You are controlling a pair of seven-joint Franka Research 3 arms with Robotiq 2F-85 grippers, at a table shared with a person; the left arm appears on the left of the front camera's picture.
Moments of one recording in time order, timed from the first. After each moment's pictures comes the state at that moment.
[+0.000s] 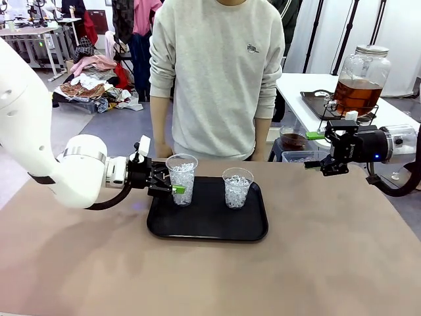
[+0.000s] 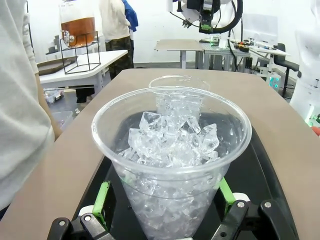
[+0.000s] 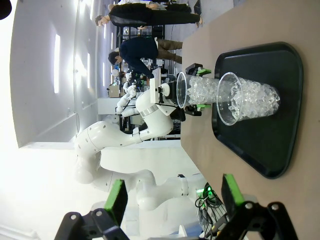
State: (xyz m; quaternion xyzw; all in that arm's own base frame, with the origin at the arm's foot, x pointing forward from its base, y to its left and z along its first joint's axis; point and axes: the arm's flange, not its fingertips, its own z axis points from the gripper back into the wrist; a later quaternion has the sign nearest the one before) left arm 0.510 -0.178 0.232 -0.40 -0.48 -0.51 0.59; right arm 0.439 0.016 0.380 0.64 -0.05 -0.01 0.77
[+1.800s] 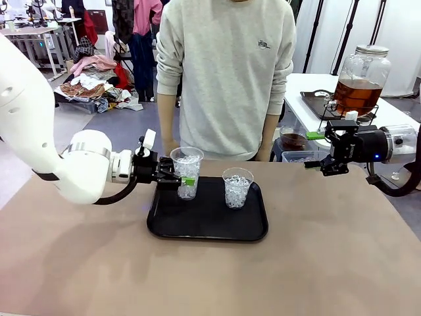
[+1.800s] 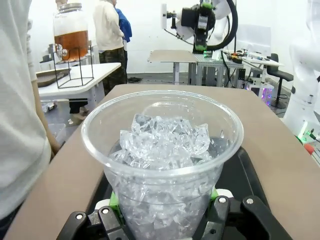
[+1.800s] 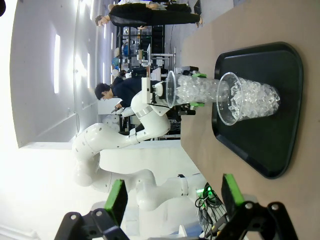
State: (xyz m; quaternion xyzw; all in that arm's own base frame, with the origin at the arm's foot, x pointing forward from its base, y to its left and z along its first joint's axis) left arm 0.511 -0.204 0.265 -0.43 -0.48 -0.51 0.57; right arm 0.439 0.016 0.380 0.64 -0.05 -0.01 0.77
